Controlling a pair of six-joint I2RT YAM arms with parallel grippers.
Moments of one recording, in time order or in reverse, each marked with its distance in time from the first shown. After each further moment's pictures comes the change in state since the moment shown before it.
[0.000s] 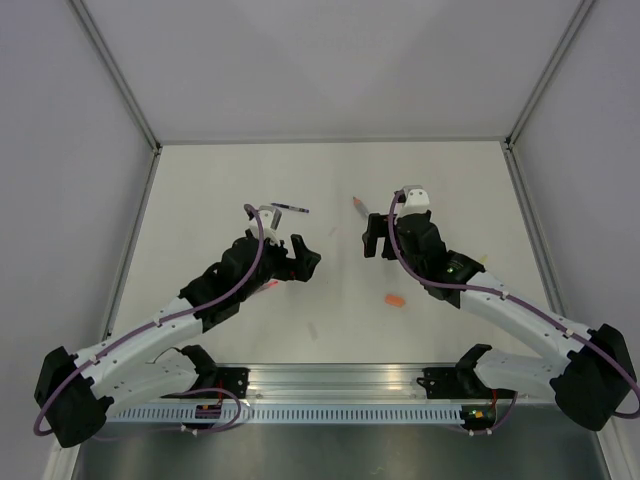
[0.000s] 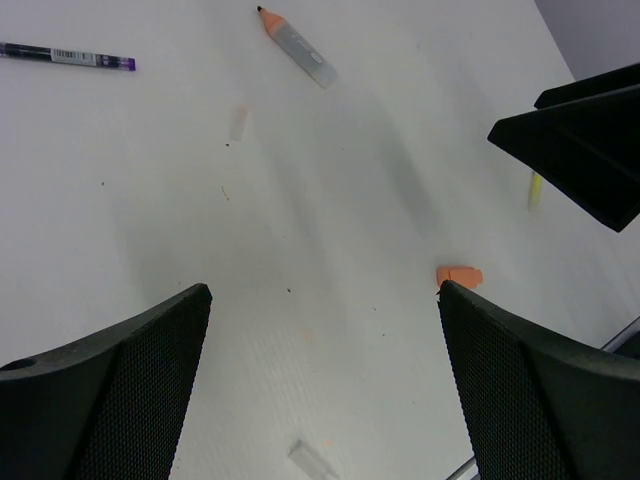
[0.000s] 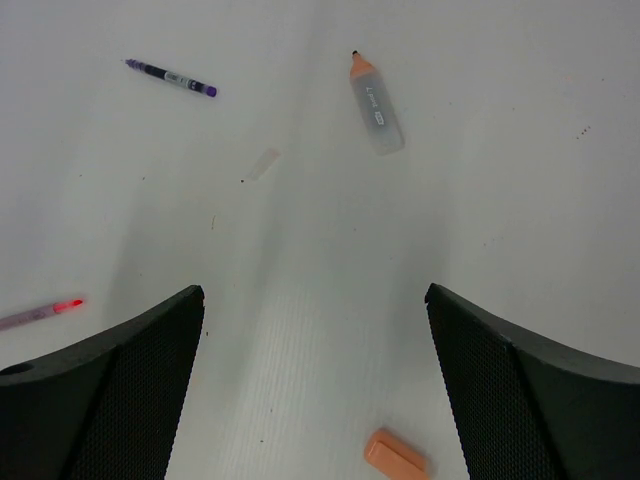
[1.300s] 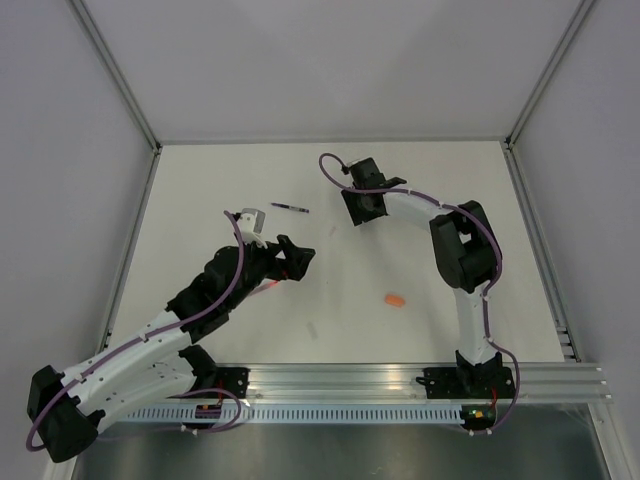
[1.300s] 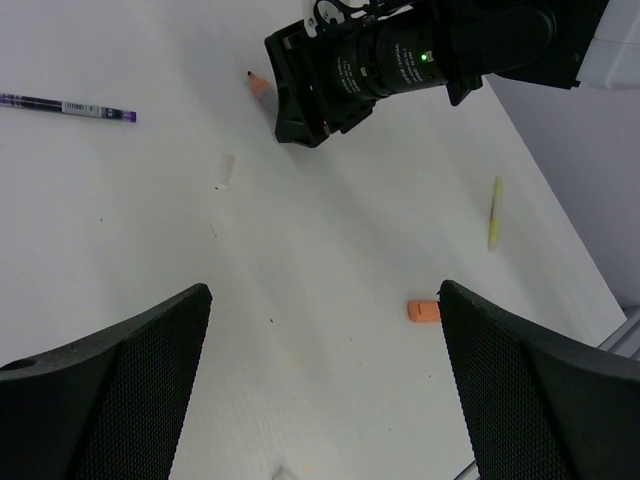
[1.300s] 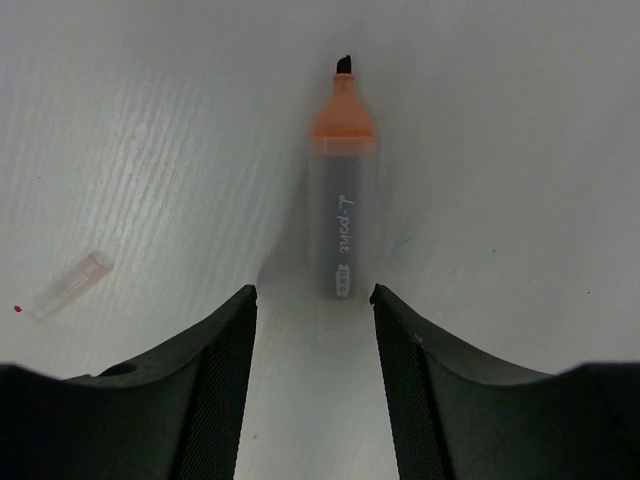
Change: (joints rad) left arm 0.000 -0.131 -0.061 0.076 -0.028 -0.021; right arm -0.215 1.002 0.777 -0.263 -0.219 -0.382
